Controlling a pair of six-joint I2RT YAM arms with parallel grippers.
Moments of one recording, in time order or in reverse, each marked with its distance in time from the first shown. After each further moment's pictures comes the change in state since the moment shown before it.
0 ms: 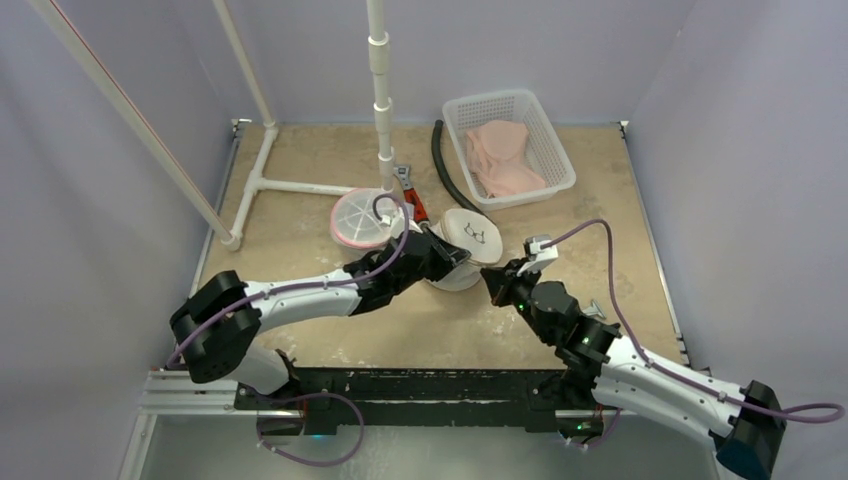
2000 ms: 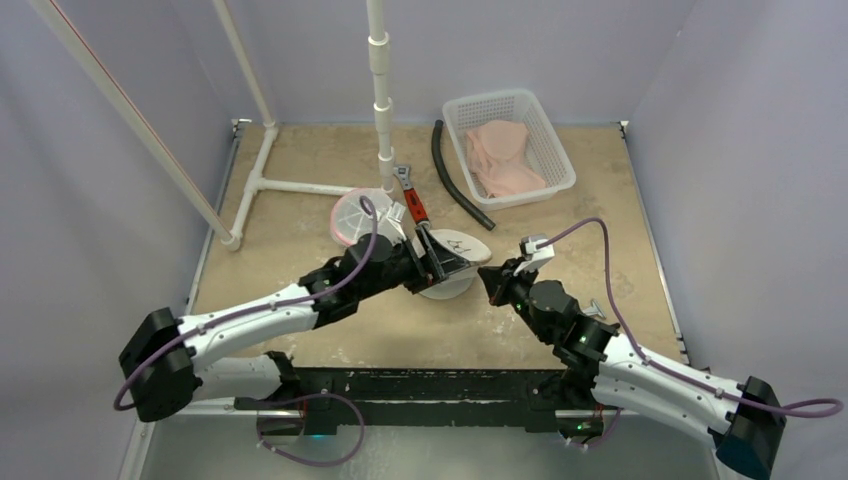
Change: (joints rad) left arm 0.034 -0.355 -0.100 -0.103 0.276 0.179; right arm 0.006 0.035 0.001 0.041 -0.018 -0.029
